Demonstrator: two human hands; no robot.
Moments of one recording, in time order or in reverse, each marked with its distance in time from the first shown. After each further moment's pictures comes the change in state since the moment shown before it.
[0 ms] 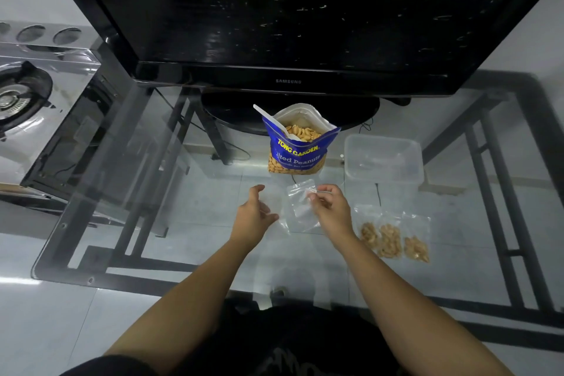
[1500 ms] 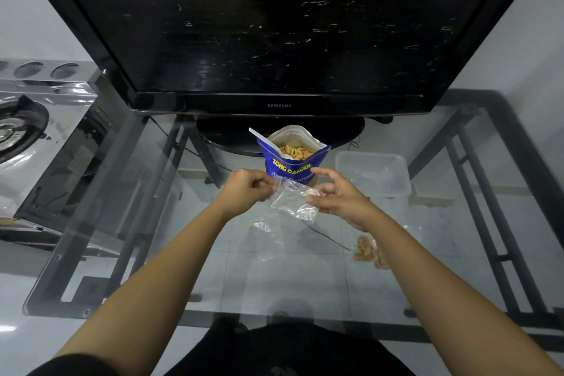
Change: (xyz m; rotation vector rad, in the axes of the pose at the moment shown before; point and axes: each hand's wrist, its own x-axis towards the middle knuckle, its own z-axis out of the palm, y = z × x) left_hand 0.022 0.078 -0.081 -0.027 -0.164 0.300; right_hand 0.004 -0.080 -0.047 0.019 -0.470 -0.016
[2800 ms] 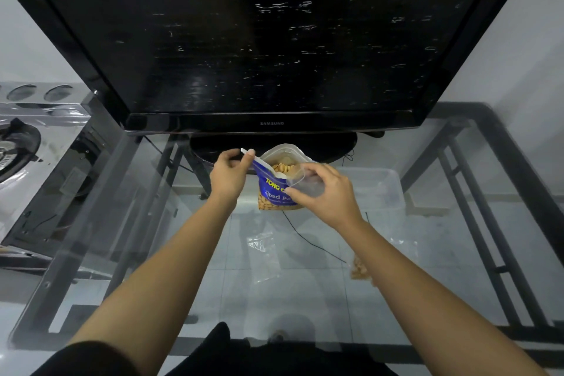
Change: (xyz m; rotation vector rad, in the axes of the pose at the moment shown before) left_hand 0.044 0.027 -0.011 -0.333 0.510 -0.230; right_hand 0.012 -0.030 0.015 -0.526 0.481 -0.475
